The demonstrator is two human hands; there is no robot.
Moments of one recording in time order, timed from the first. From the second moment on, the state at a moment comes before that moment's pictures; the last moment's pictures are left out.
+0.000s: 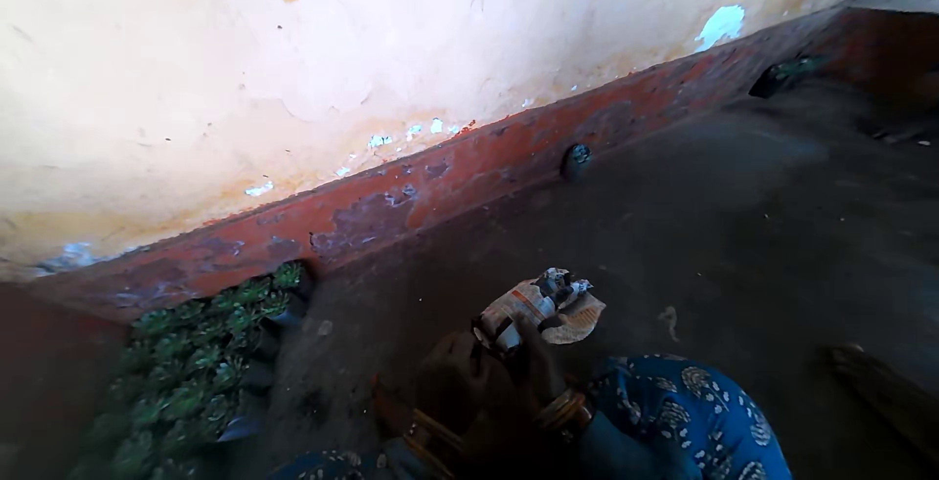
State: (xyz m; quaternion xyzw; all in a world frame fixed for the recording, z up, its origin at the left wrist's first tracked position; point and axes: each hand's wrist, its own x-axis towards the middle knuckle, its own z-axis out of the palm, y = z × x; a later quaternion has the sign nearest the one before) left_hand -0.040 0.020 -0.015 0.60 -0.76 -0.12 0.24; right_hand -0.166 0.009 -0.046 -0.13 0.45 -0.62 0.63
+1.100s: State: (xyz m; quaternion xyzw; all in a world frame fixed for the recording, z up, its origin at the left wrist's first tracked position) left_hand -0.010 -0.012 -0.061 0.24 -0.90 0.09 0.35; right_hand -0.191 -0.011 -0.041 -0.05 0.46 -0.68 0.56
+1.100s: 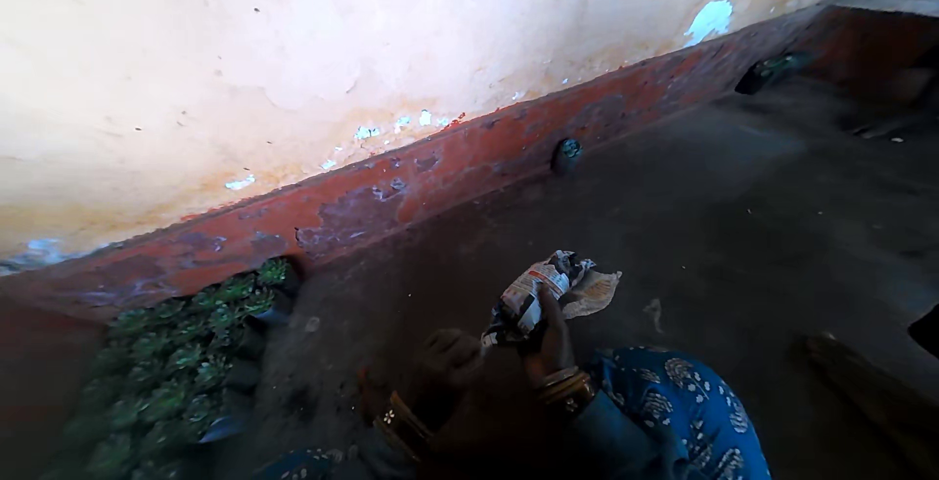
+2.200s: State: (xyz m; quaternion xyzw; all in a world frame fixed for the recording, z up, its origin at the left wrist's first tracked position) left_hand -0.031 0.018 -0.025 0.59 -0.68 -0.32 0.29; right_hand -0.165 0.024 -0.048 -0.20 0.46 -0.56 0.66
